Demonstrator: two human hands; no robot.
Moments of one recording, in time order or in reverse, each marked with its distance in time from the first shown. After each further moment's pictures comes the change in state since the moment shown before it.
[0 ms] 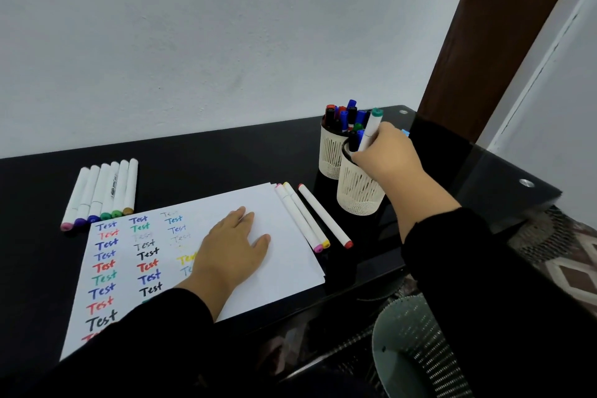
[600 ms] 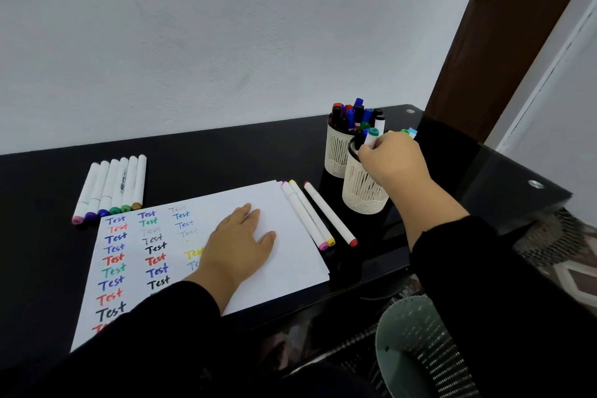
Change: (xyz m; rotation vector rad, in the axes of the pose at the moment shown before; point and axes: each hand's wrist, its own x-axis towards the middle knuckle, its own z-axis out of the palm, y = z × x) left_hand 0.001 -0.002 0.003 -0.005 -0.004 -0.003; right_hand 0.001 0.005 0.008 -0.073 0.059 0.008
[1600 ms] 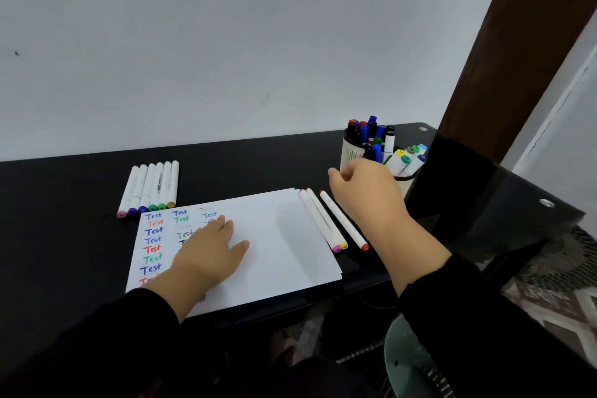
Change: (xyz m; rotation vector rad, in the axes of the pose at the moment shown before) left_hand -0.031 -0.046 -0.038 0.137 -0.120 -0.112; right_hand -0.085 -0.040 -0.009 0.043 -0.090 -0.234
